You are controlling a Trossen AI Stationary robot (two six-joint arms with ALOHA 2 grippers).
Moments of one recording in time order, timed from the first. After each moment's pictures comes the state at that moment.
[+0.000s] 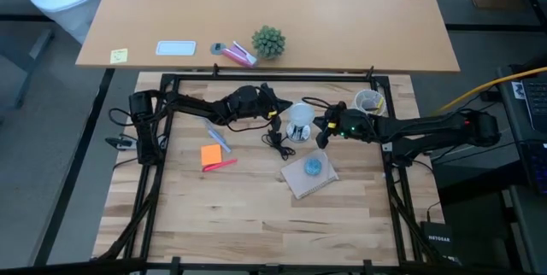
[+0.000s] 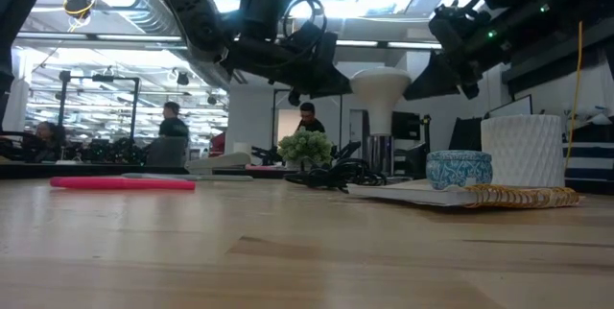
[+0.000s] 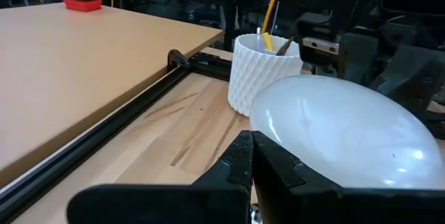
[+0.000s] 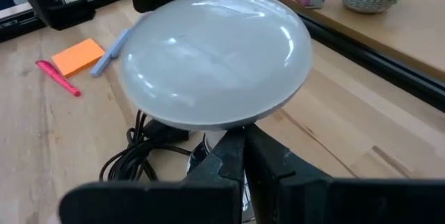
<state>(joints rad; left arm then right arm) 0.29 1.87 0.99 0.71 0.03 -0.12 -0.16 1.09 0.47 0.15 0.30 0.29</state>
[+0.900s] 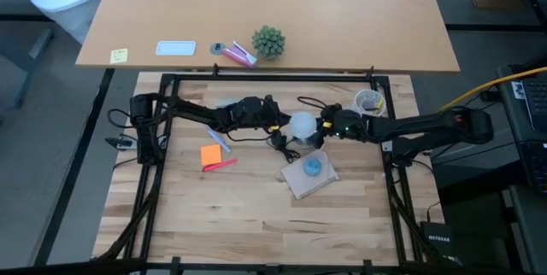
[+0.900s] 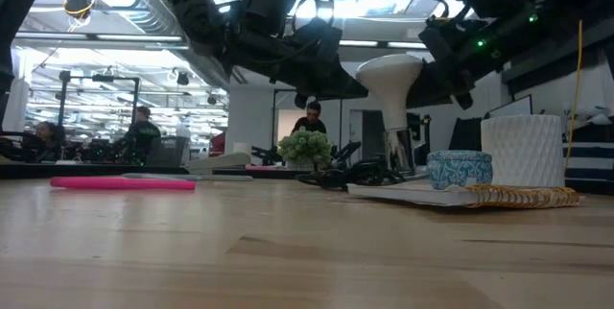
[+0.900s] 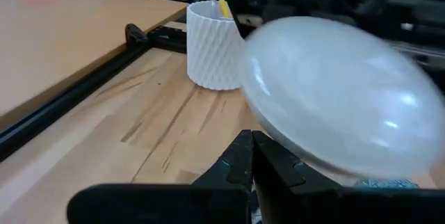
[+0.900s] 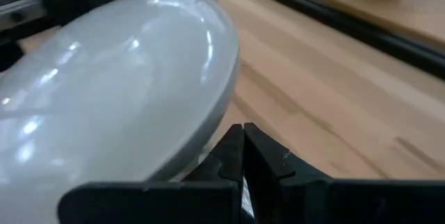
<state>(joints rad) 0.23 1.87 0.98 0.65 0.02 -0.10 -0.16 1.17 0.47 0.19 0.29 0.36</state>
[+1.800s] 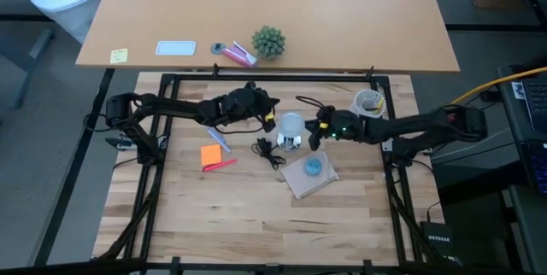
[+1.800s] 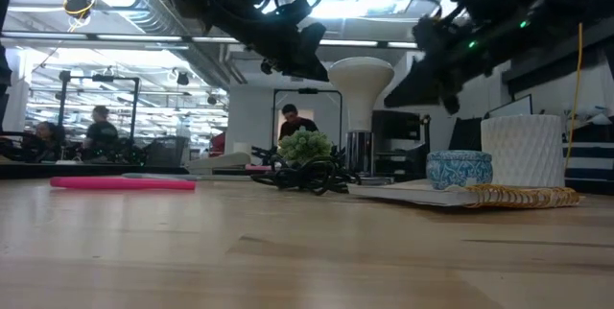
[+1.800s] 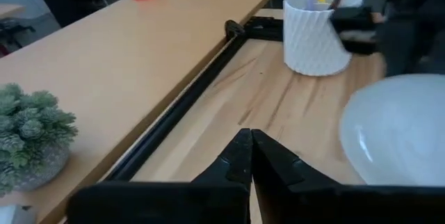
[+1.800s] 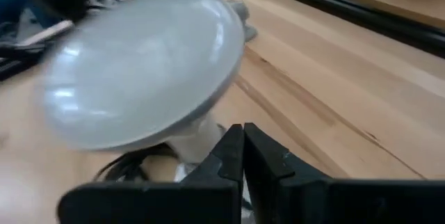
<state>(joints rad) 0.24 1.65 0.99 0.32 -0.30 0.06 -0.16 1.28 0.47 0.36 0.20 0.38</state>
